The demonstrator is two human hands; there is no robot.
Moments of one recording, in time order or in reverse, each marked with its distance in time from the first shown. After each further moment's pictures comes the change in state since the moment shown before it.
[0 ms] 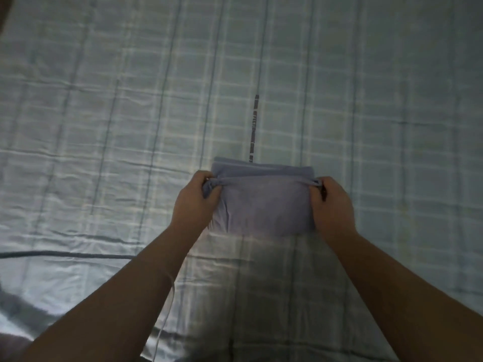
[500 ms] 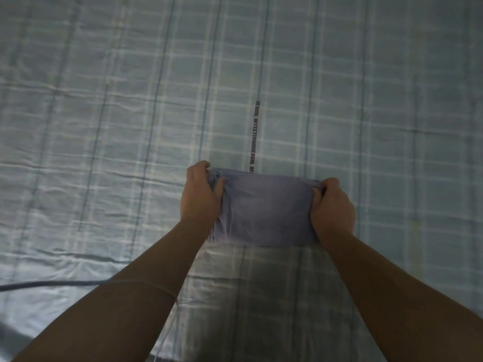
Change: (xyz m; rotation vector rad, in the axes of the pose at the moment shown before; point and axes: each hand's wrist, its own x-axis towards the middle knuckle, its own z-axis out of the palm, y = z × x) left_hand 0.056 -0.004 0.035 0.034 0.104 -0.017; right_hand 0.048 0.014 0.034 -0.292 0.099 0.096
